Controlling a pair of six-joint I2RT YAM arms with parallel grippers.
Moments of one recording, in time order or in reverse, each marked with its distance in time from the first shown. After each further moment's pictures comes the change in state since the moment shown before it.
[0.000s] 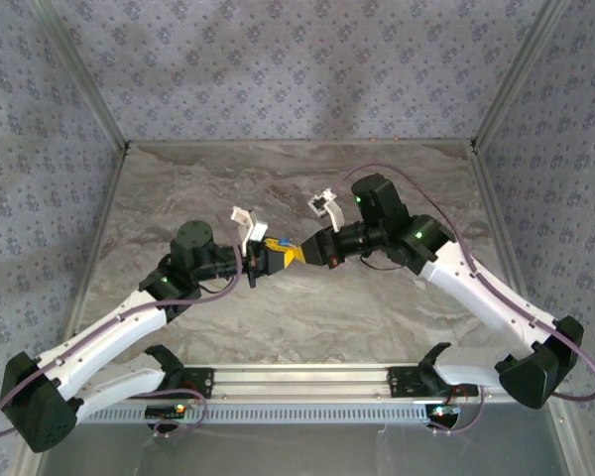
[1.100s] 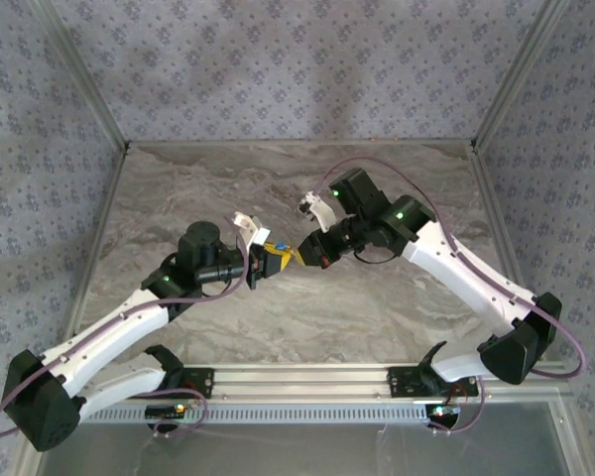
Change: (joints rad) left arm 0.033 0.021 -0.018 -0.148 -0.077 0.074; right arm 0.047 0.160 0.195 -0.324 0.168 -0.170
